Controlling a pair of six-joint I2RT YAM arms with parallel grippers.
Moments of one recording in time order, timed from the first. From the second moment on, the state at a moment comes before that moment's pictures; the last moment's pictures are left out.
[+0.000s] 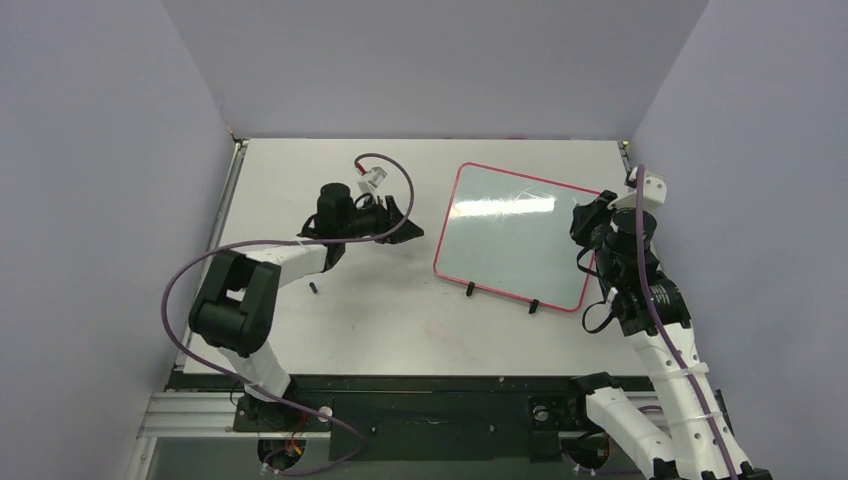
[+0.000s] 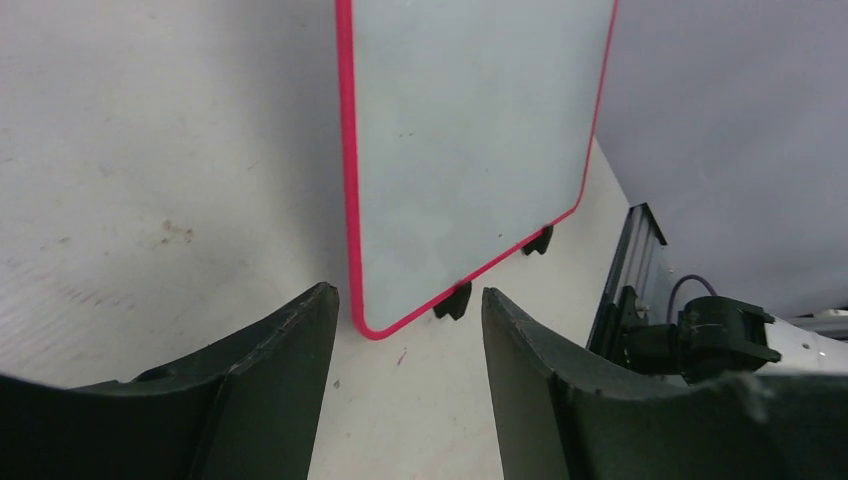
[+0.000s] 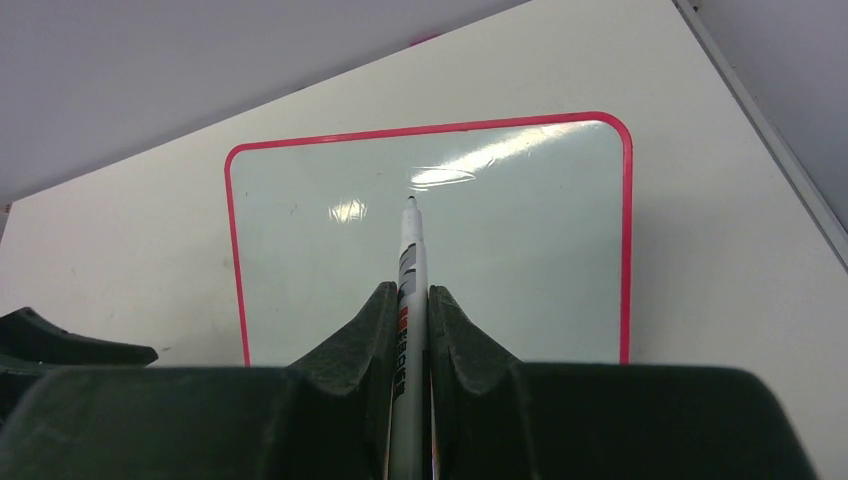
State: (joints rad) left arm -0.36 1.68 0.90 0.42 0.69 -0.56; right arm 0.20 0.81 0.98 -0.45 0.26 0.41
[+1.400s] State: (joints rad) left arm -0.43 2.36 1.35 0.99 1.05 -0.98; right arm 0.15 0.76 0.97 -0.49 0.17 0.40
